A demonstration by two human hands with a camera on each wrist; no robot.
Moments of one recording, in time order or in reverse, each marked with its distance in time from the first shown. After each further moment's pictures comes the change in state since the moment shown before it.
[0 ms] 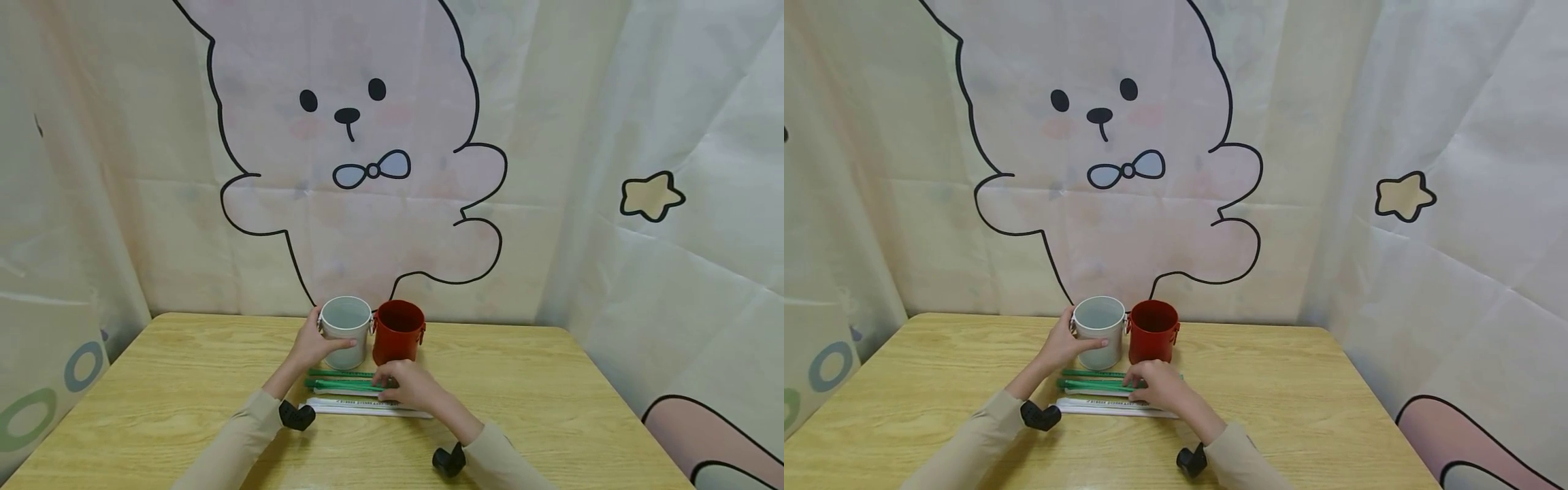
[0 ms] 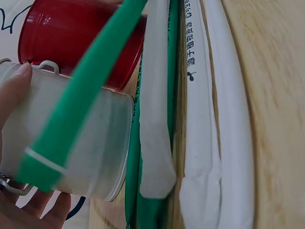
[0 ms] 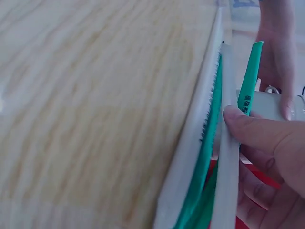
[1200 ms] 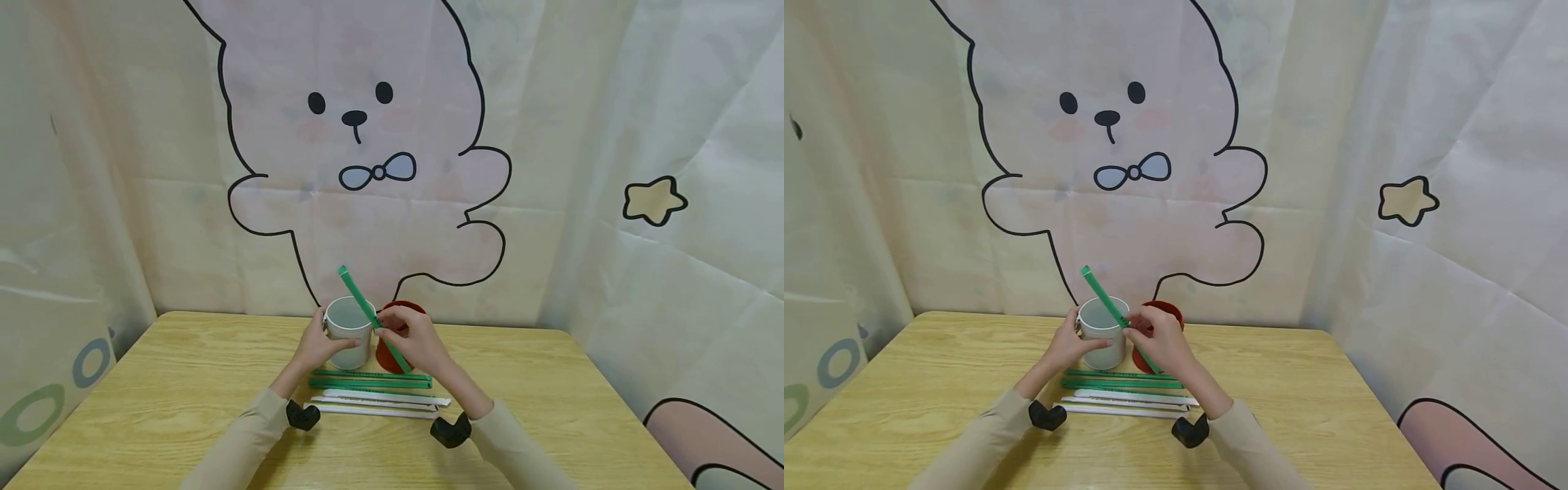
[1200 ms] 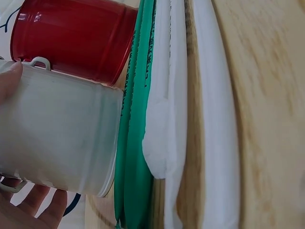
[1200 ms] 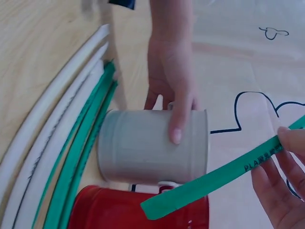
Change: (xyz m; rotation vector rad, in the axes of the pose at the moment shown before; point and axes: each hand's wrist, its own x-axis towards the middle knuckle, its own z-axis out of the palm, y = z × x) left_hand -0.002 -0.001 0.000 -0.018 0.005 0.045; right_hand 0.020 -0.043 -0.062 0.311 0.480 -0.099
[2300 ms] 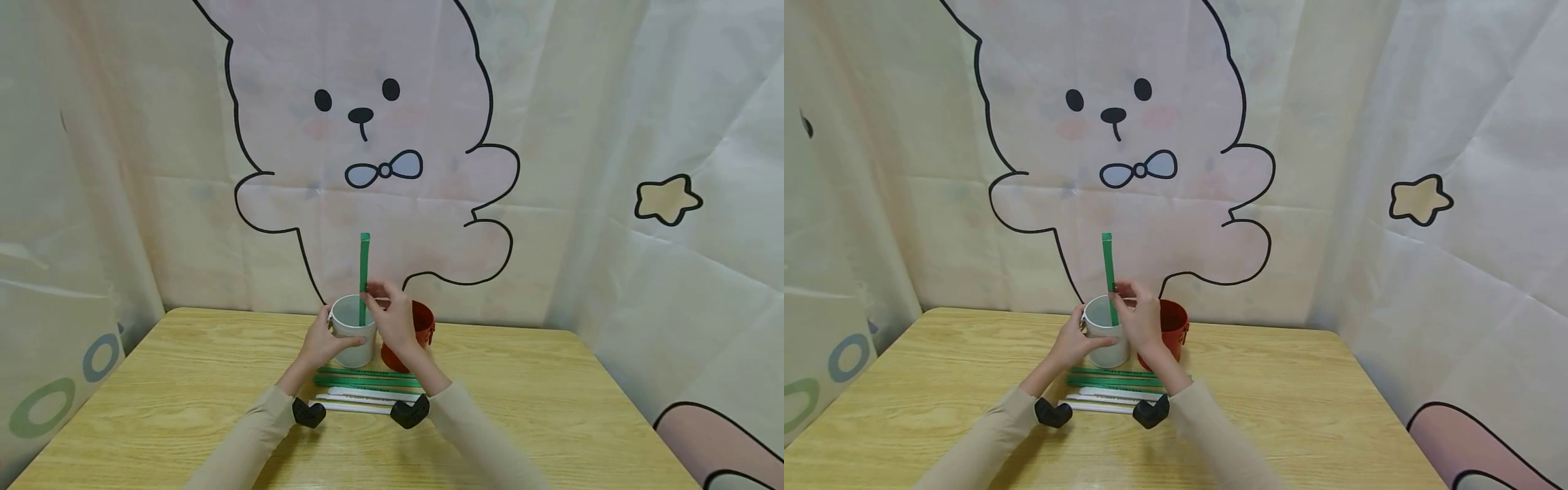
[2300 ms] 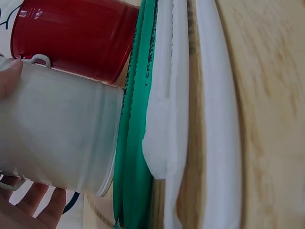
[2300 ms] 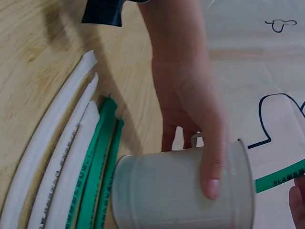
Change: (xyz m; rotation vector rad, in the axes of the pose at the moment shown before) left_hand 0.000 0.002 0.001 0.000 0.019 -0.021; right_hand 0.040 -0.035 0.037 0.190 0.306 0.039
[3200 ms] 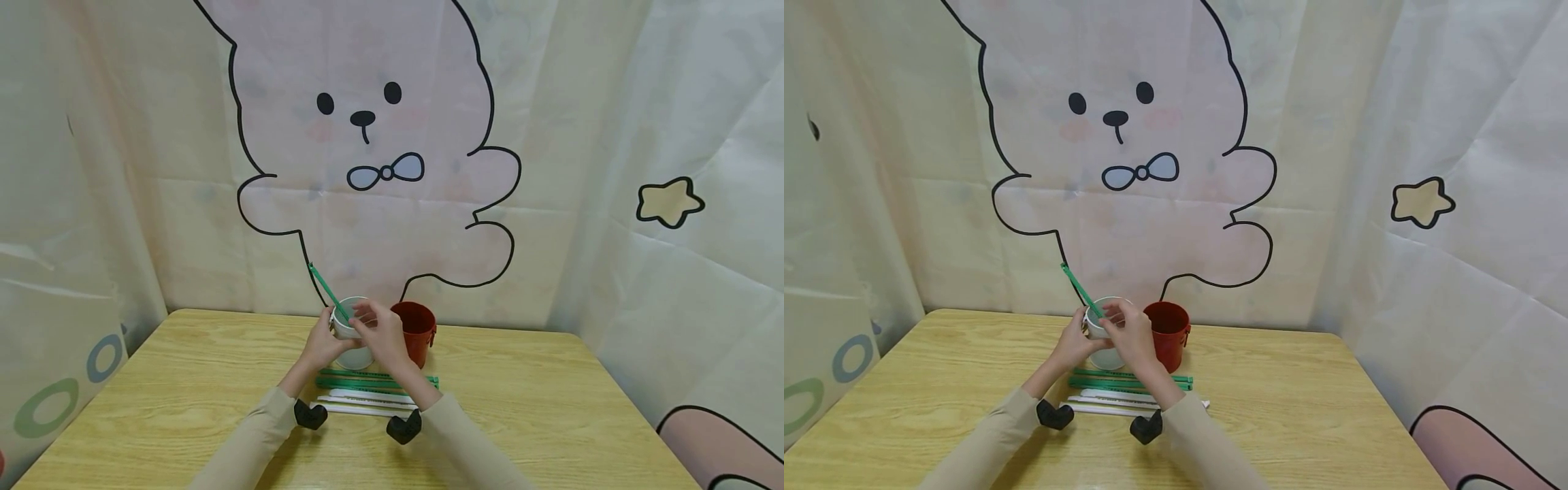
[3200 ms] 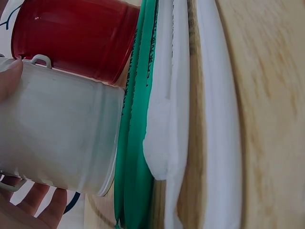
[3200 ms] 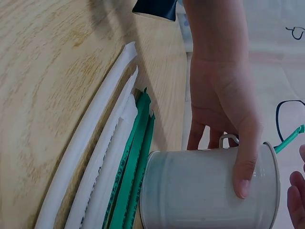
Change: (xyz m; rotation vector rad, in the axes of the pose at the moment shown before) left_hand 0.001 -0.002 0.001 0.065 0.016 0.003; right_hand -0.017 0.049 0.022 -0.150 -0.104 0.001
